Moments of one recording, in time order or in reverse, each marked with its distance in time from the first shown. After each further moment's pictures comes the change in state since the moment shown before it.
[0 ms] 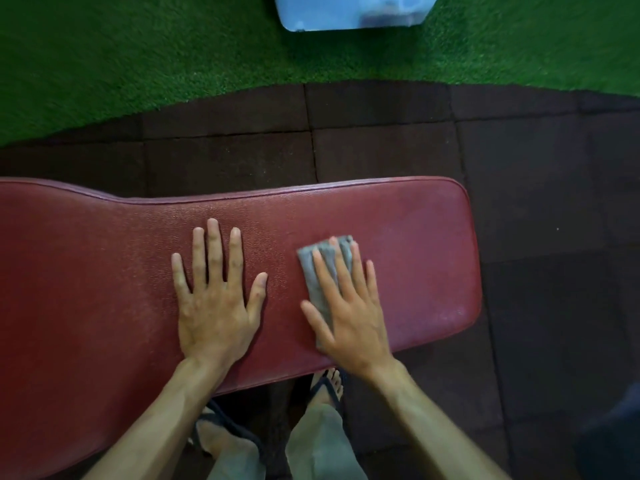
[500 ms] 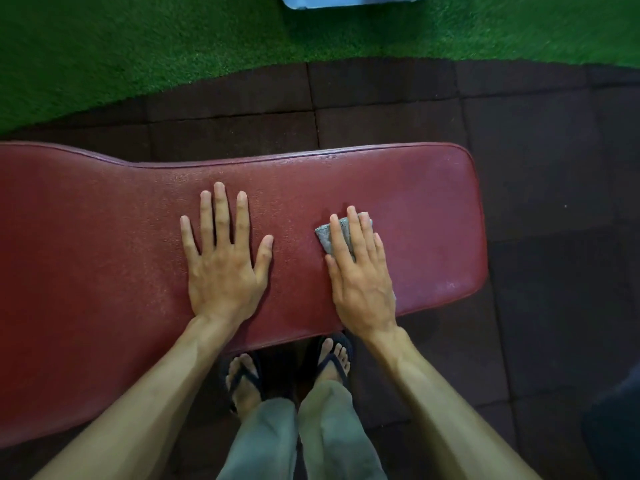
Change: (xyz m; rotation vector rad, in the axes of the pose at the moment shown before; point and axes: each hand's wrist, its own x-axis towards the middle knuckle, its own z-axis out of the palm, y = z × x) left_hand -0.001 -0.003 0.007 -0.057 0.023 0.013; right_hand -0.006 0.002 0.011 0.050 0.100 0.076
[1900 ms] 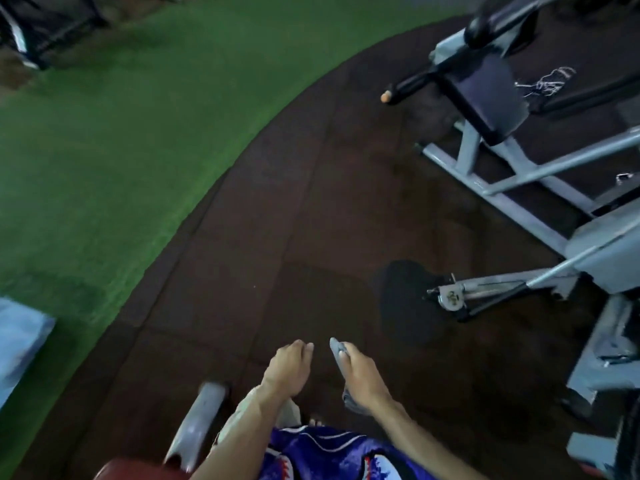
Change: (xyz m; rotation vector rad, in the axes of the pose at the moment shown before) left_hand -0.165 0.705 -0.300 -0.064 -0.923 0.868; right_hand -0.340 0.332 -0.491 0.796 0.265 1.312
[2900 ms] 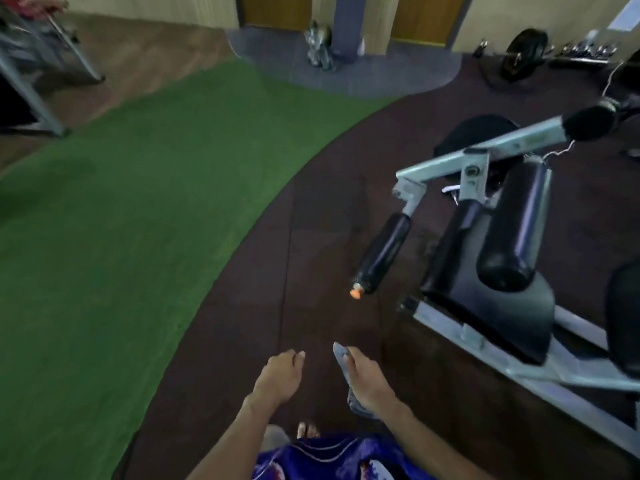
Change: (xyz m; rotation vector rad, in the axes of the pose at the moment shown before) left_hand 0.814 0.572 -0.488 0.124 -0.081 0.123; right_hand 0.808 -0.329 -0.630 0.123 0.145 0.034
